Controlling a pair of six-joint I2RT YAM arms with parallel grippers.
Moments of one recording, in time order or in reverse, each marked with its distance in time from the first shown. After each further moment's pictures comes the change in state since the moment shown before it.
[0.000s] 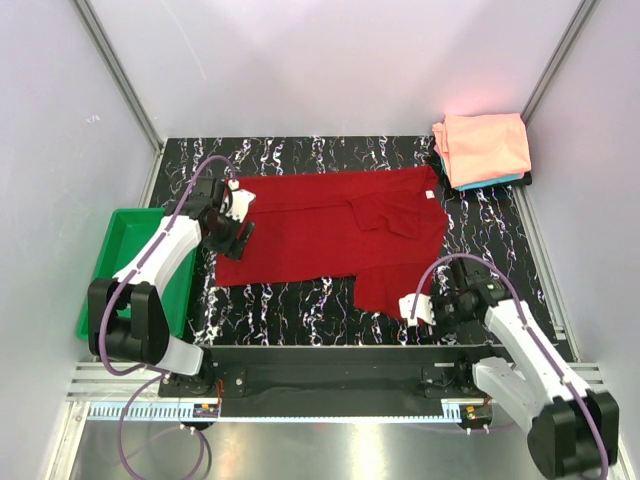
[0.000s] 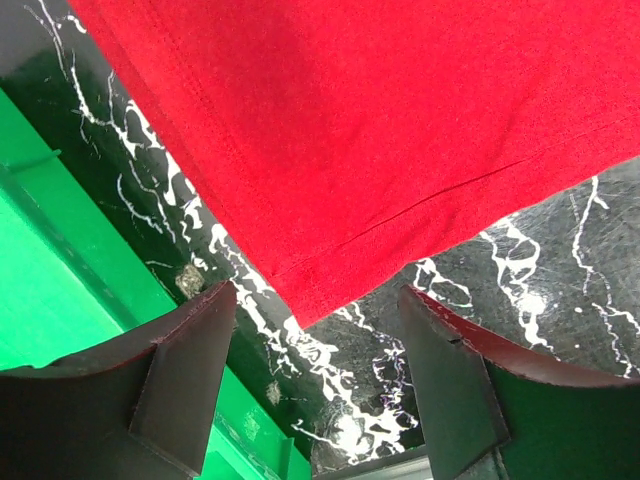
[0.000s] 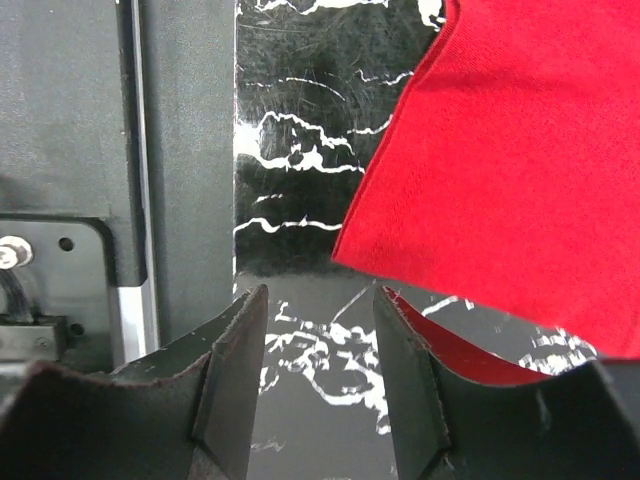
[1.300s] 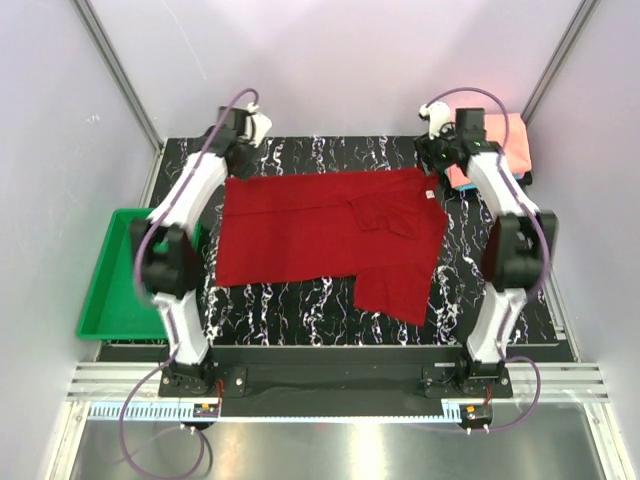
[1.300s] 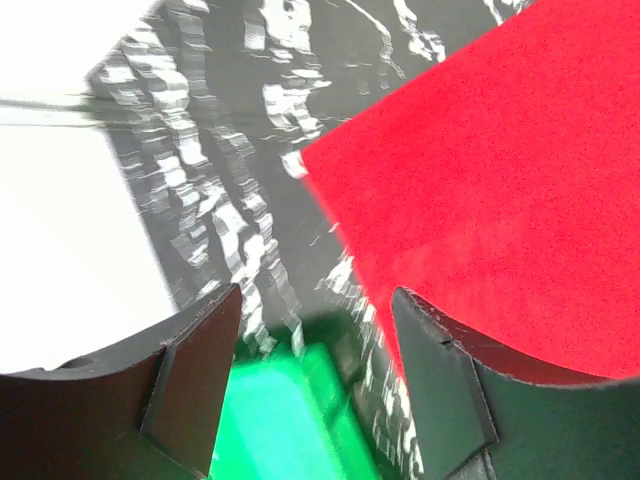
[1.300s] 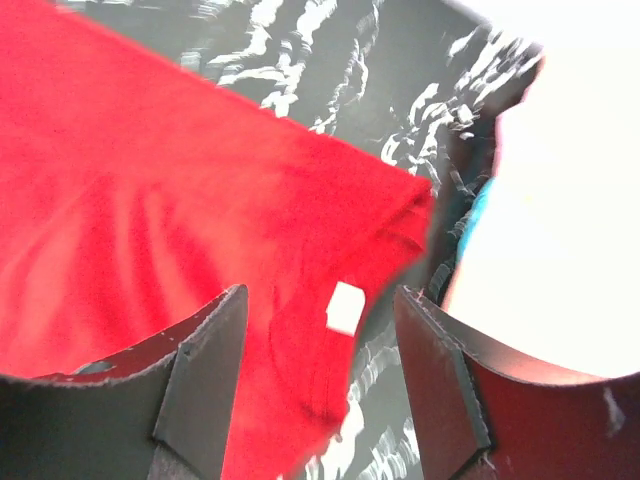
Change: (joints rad) left arm -0.059 0.564 0.760 0.114 -0.335 0.145; right arm -0.169 1.228 1.260 0.599 0.262 1.046
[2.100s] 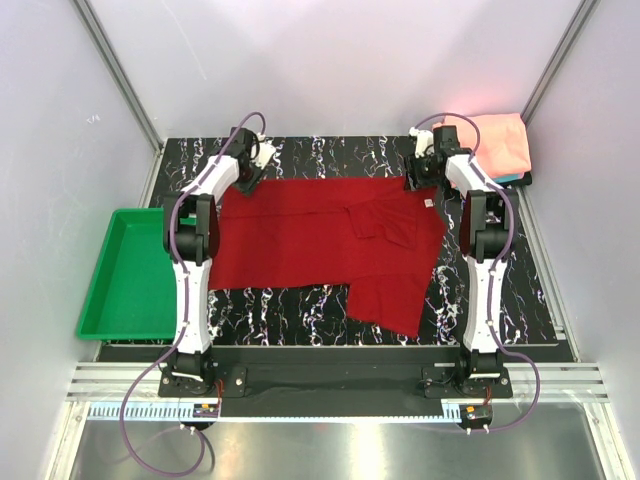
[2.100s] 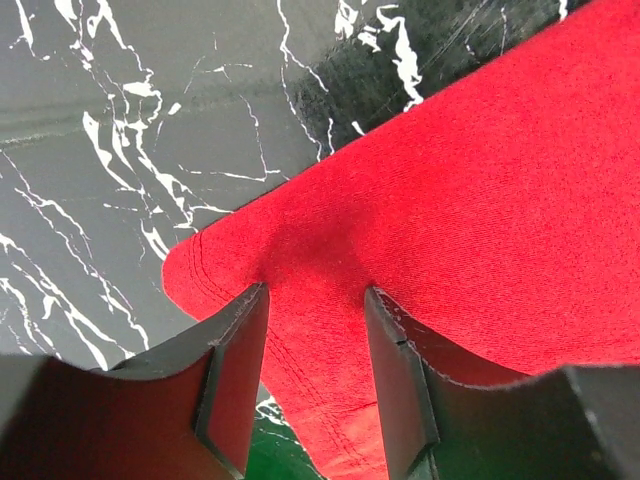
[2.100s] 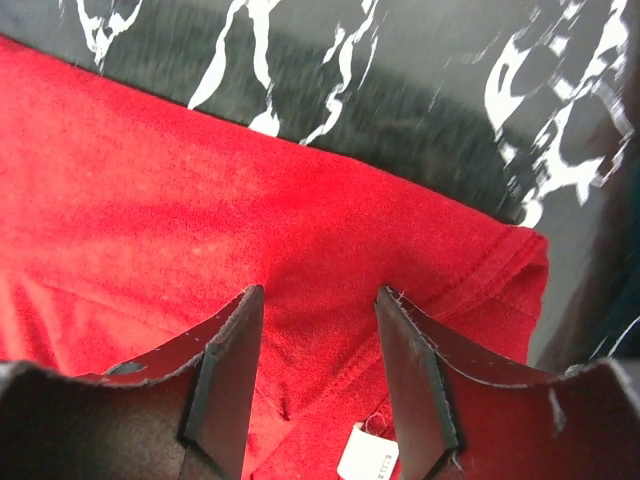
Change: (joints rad) left arm 0.076 0.375 0.169 0.007 0.148 0.041; right arm -0.002 0.341 0.196 -0.105 -0.035 0.161
